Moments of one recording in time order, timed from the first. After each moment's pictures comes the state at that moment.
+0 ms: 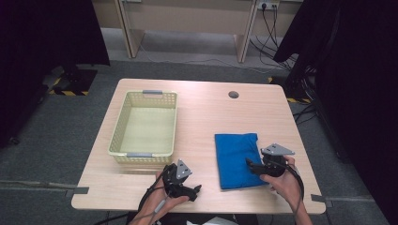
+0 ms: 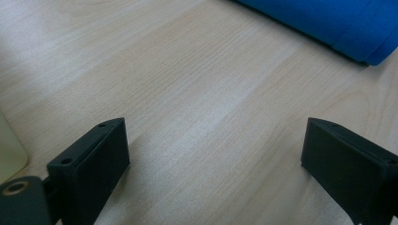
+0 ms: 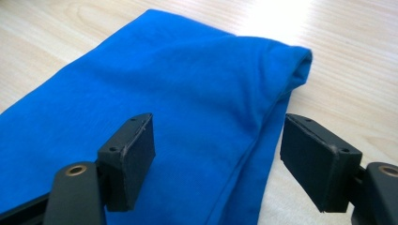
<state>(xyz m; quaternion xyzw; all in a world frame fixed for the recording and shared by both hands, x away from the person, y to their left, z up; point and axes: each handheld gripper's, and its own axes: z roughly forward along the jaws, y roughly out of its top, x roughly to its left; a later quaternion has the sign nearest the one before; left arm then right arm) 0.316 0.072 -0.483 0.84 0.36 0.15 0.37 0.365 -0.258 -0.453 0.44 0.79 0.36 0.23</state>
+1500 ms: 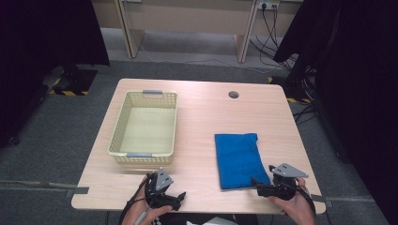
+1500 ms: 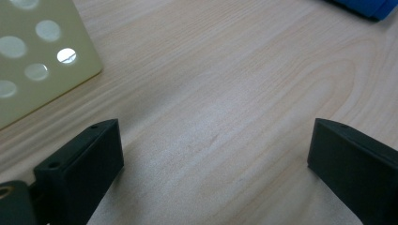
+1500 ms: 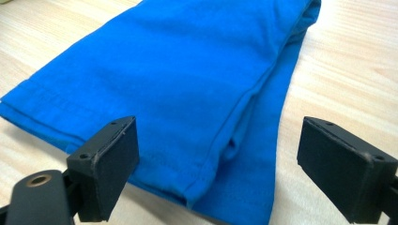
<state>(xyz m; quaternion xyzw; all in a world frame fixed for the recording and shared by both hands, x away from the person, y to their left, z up) 0.285 0.119 -0.488 0.83 0.38 0.17 0.38 0.309 -0.280 -0.467 0.44 0.78 0.38 0.21</state>
